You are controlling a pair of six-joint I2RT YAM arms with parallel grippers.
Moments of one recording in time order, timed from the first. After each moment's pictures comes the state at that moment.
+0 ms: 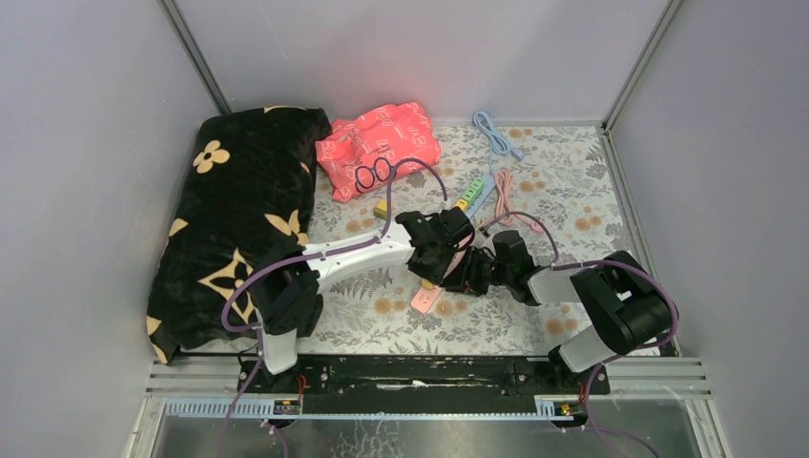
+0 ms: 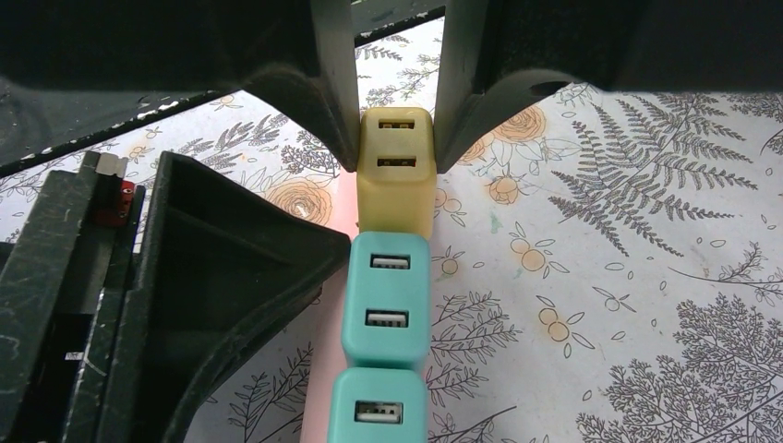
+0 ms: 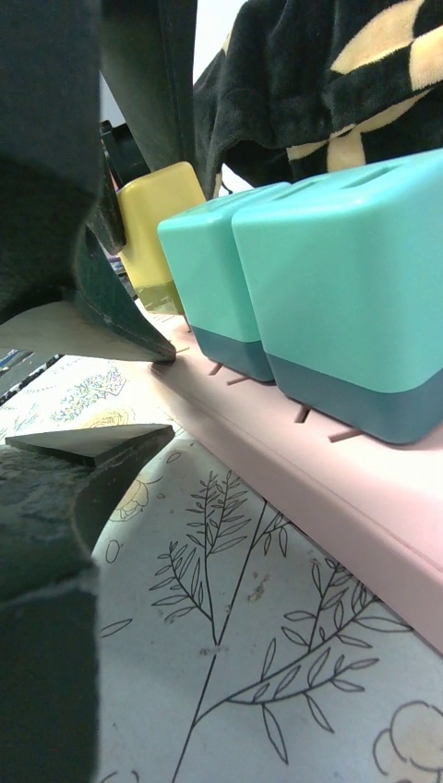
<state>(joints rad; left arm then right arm) -0.98 1.88 1.46 -0.85 -0.11 -0.47 0.48 1.54 0.38 0.43 -0.55 0.92</state>
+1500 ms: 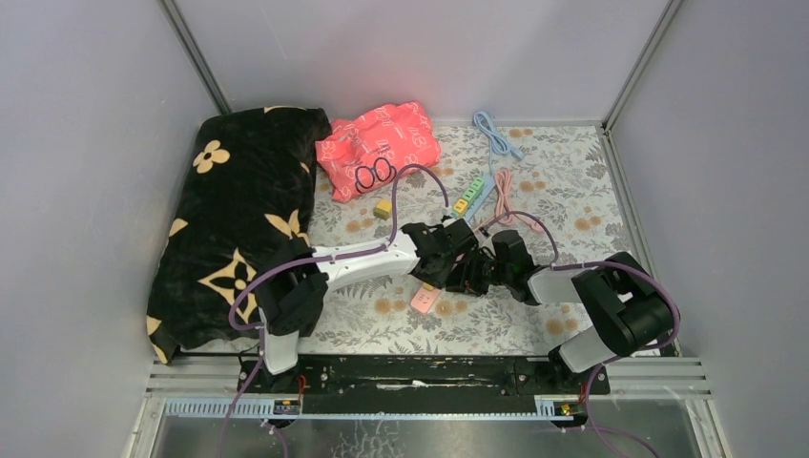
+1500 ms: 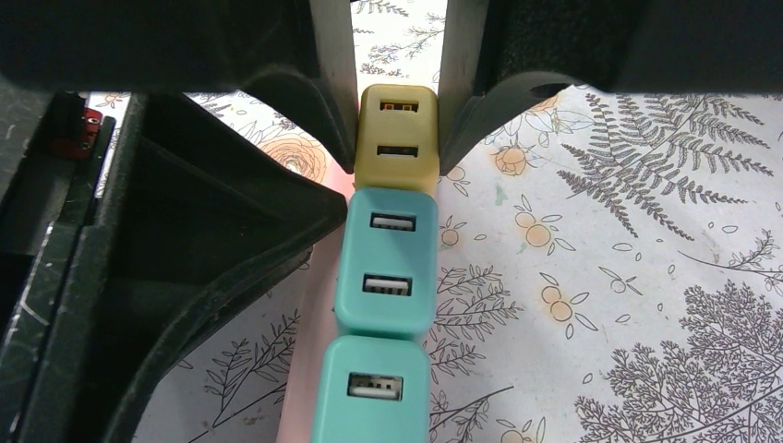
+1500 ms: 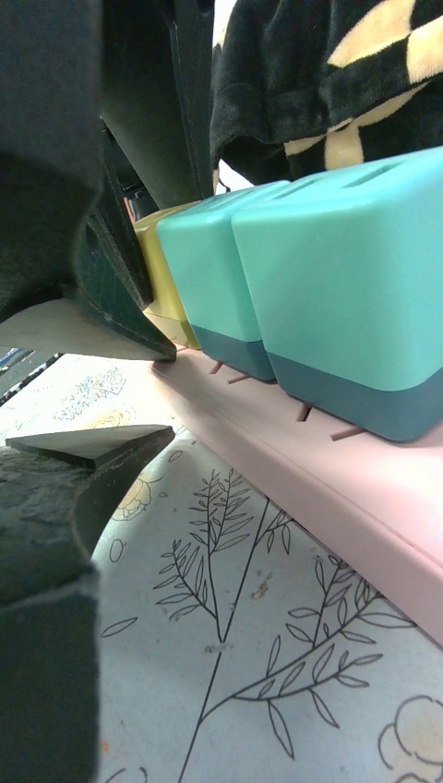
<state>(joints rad) -1.02 1.89 1.40 -0.76 -0.19 -0.52 0.49 1.52 0.39 0.40 -0.54 0.92</state>
